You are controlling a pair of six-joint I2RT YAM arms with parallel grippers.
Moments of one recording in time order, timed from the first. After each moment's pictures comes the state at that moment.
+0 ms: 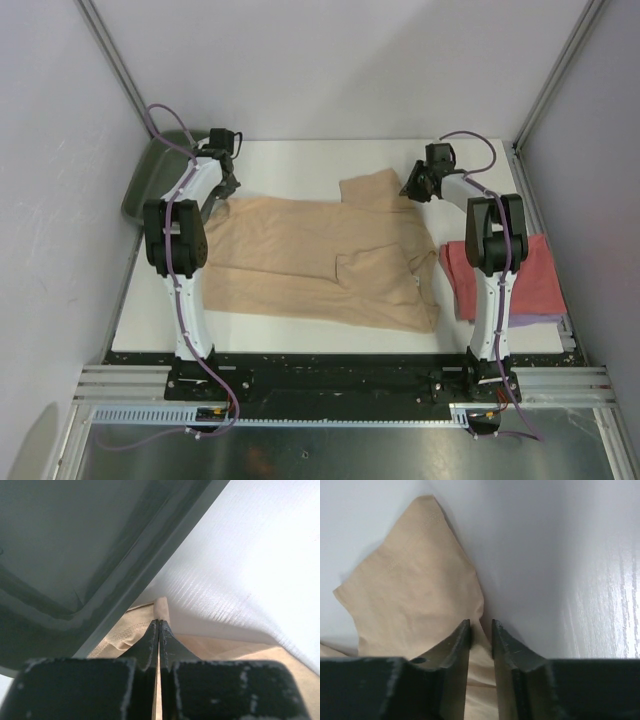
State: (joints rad) left arm -0.05 2.20 1.84 -0.71 -0.36 -0.50; right arm 0.12 2.24 1.65 -0.21 -0.14 0.55
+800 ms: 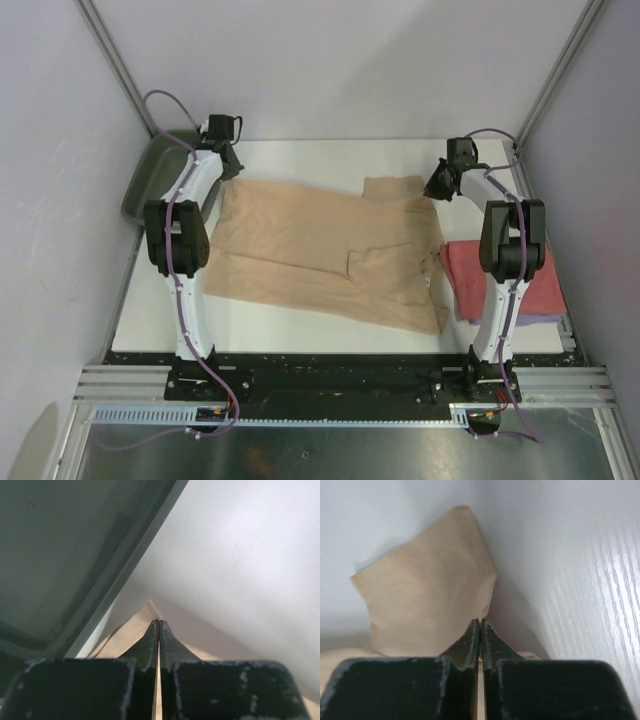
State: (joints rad) left arm -0.06 2.21 1.94 -0.64 -0.30 -0.48; right arm 0.03 2.15 1.64 -0.37 -0.07 0.56
